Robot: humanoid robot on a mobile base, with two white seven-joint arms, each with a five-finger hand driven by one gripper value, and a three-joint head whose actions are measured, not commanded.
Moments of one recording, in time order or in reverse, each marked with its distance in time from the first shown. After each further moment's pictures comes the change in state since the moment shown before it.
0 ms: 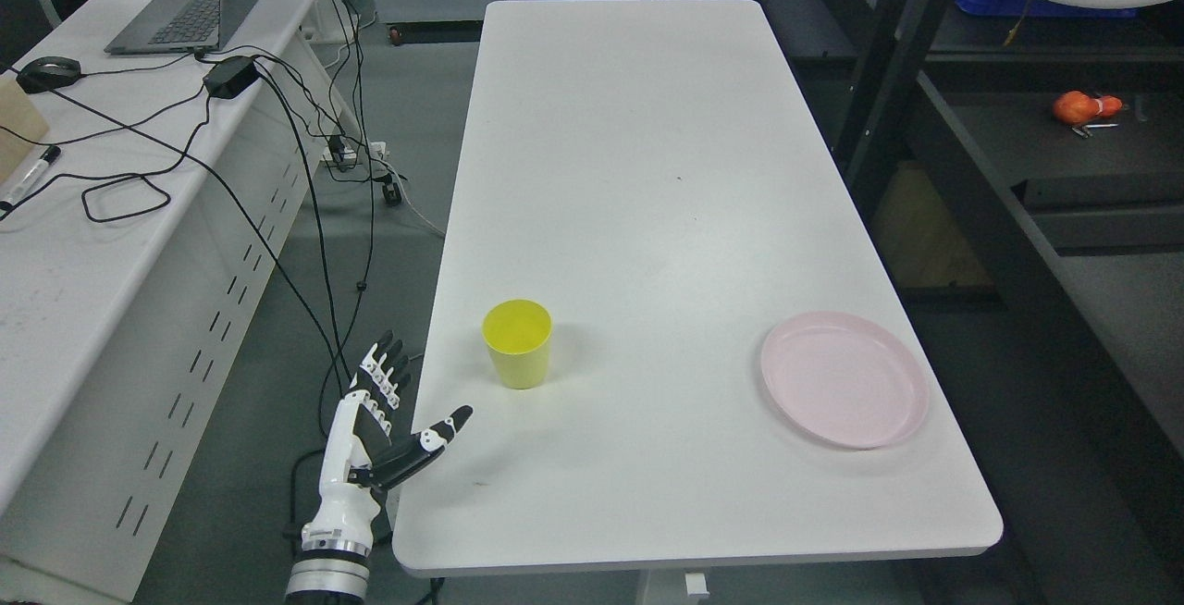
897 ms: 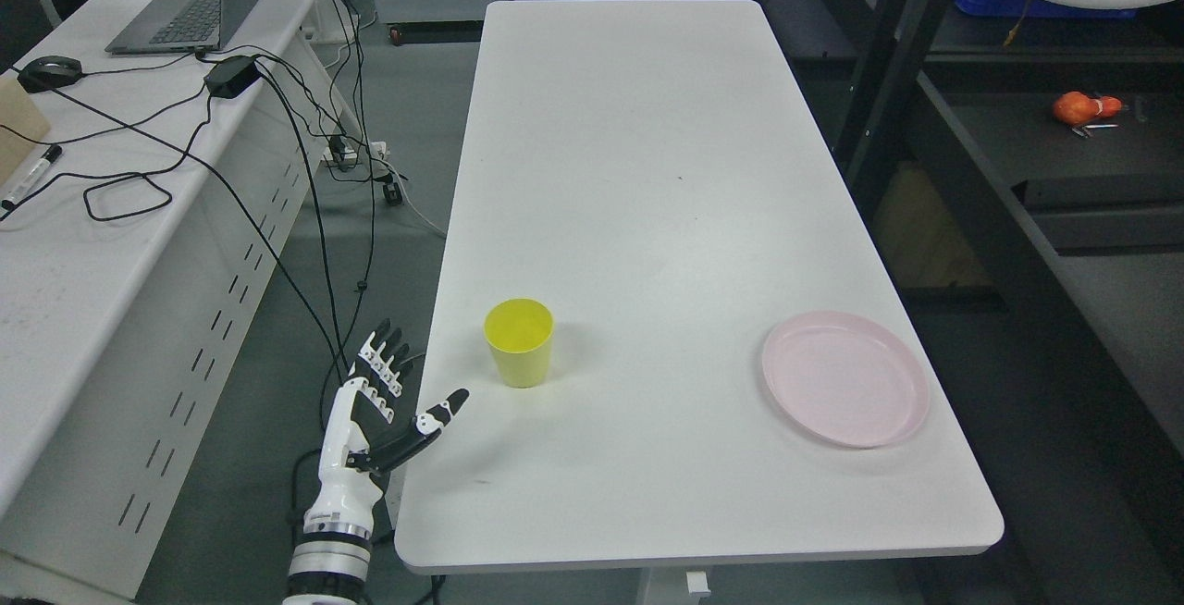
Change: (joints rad) left arm -0.038 0.000 0.006 0.030 0.073 -0.006 -0.009; right arm 0.000 0.000 0.000 0.000 0.000 0.000 0.000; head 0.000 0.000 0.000
